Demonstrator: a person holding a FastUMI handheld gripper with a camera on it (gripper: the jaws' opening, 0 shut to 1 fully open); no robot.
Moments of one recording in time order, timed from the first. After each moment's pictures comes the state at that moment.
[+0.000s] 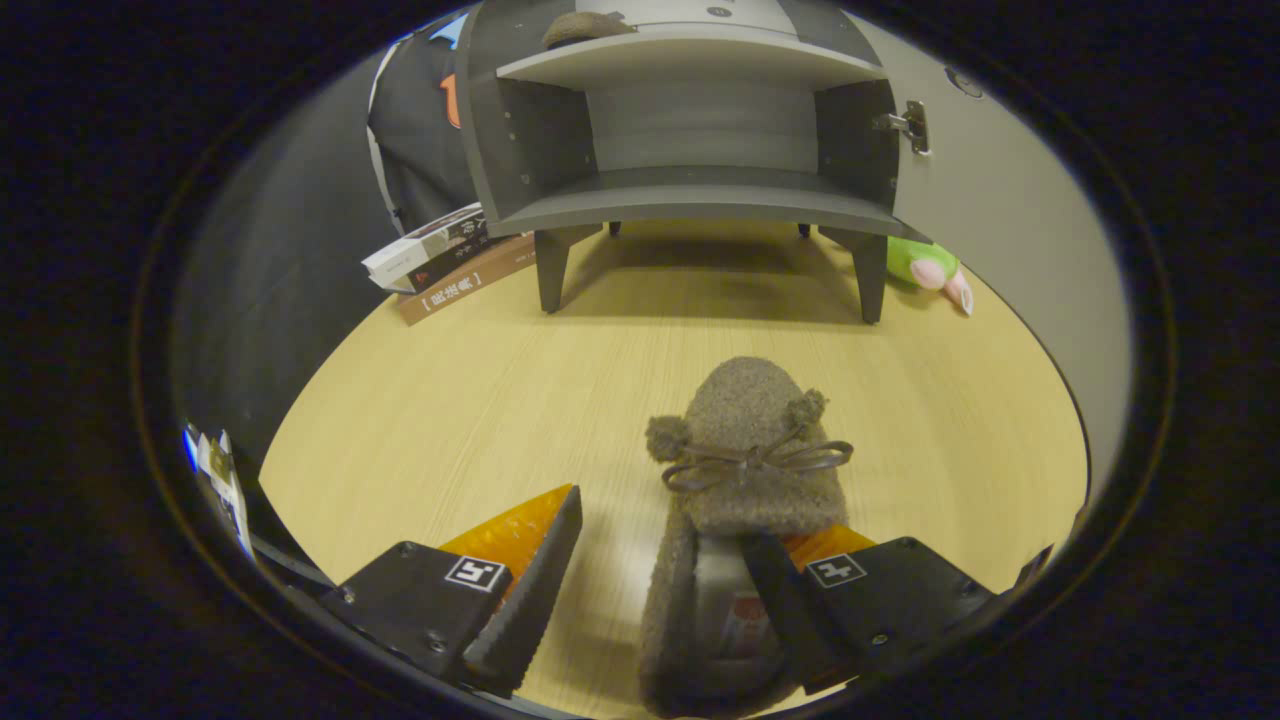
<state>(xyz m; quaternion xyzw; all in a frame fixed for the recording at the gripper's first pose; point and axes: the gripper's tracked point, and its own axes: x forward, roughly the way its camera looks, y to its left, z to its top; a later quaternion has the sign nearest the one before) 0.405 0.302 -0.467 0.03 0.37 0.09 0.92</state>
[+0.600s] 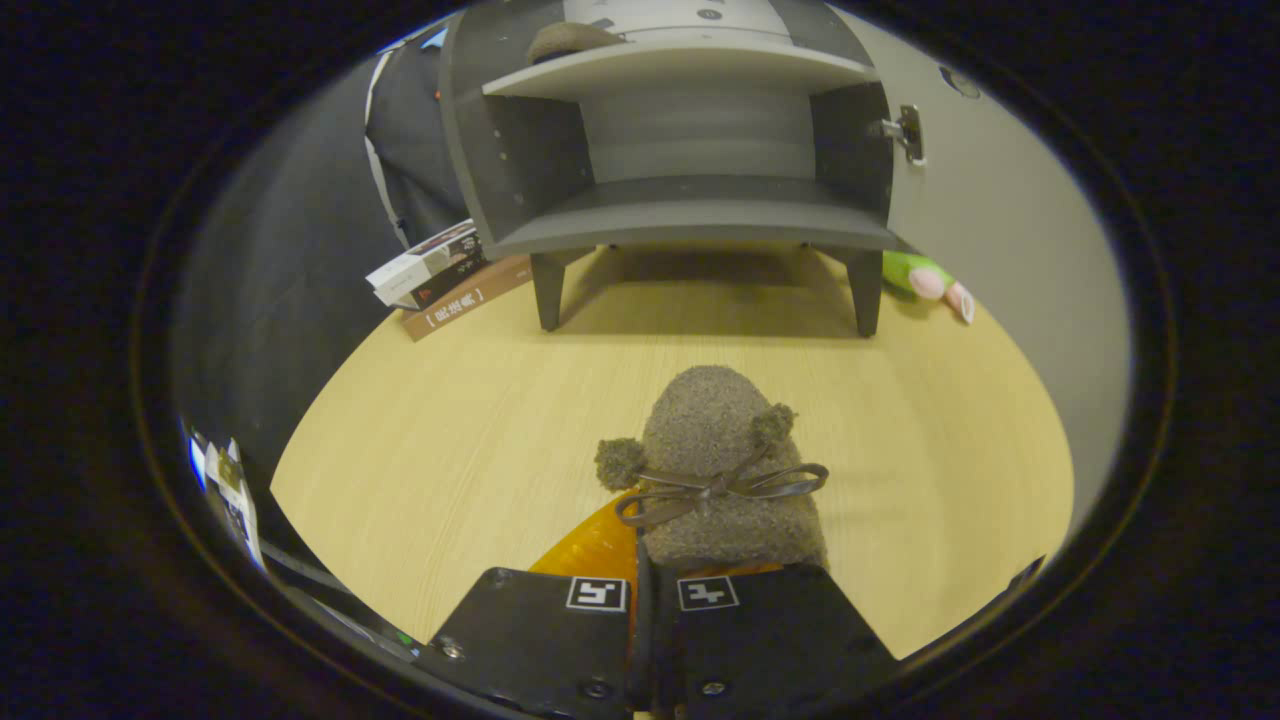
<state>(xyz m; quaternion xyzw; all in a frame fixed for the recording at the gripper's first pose) 0.394 0.293 -0.423 0.02 0.34 0.12 0.93</state>
